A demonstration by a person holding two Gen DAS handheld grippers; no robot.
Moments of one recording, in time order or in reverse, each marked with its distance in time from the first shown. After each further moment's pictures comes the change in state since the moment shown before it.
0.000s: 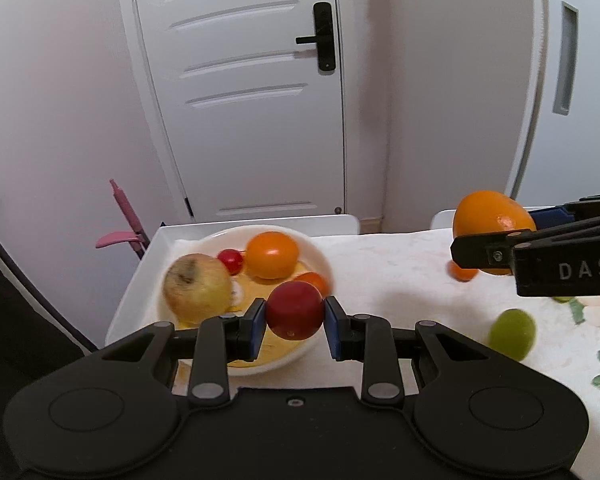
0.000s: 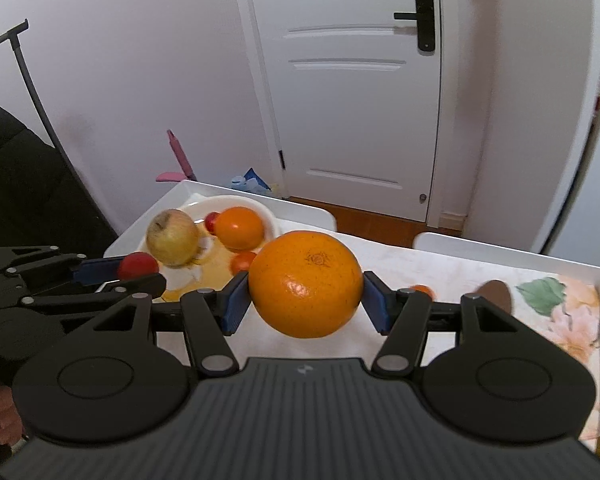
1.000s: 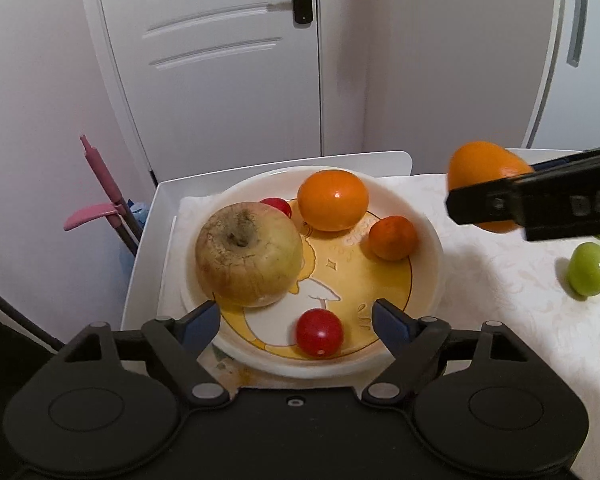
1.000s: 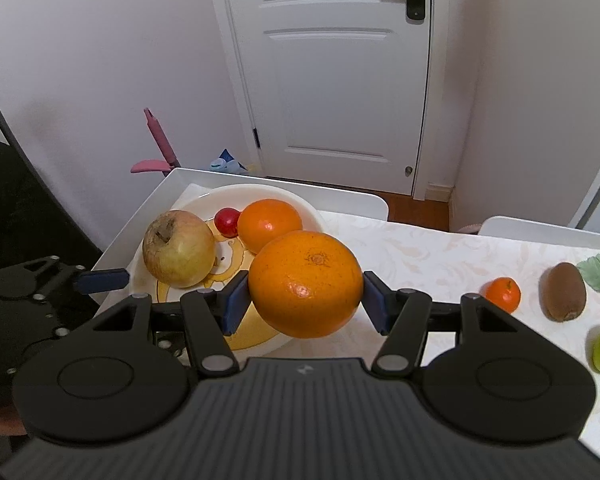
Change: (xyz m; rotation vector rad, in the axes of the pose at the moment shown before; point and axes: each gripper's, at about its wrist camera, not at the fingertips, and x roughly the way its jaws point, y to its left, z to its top) left arm 0.084 0.095 -0.021 0.088 0.101 -0.147; right arm 0.088 0.077 0.012 0.057 0.074 -0.125
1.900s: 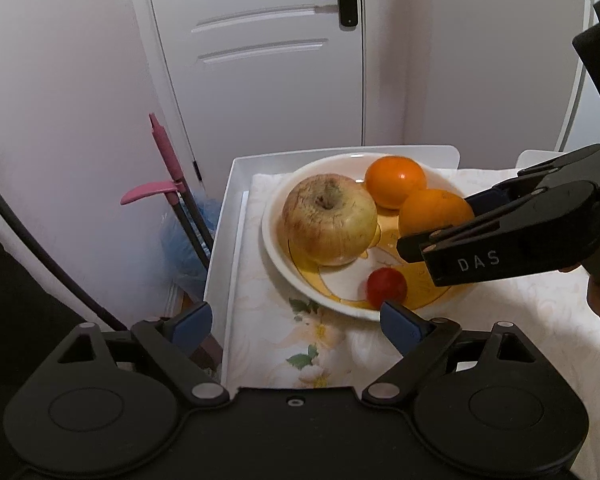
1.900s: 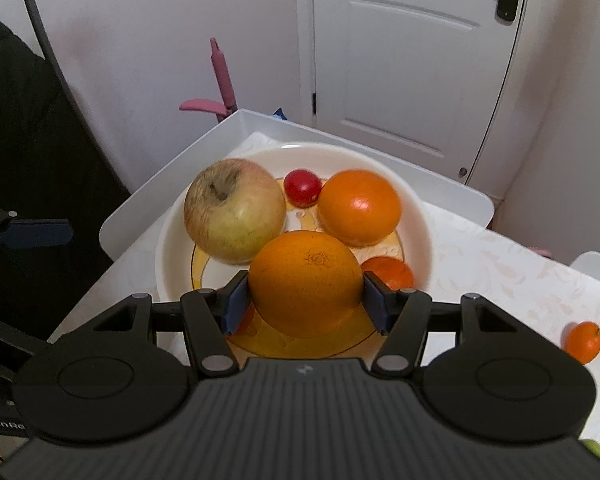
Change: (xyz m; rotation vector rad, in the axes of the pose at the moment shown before) left arm -0.028 0.030 -0.028 -0.058 -0.003 0.102; right arm 0.063 0.052 -0.011 -0.208 0.091 0.100
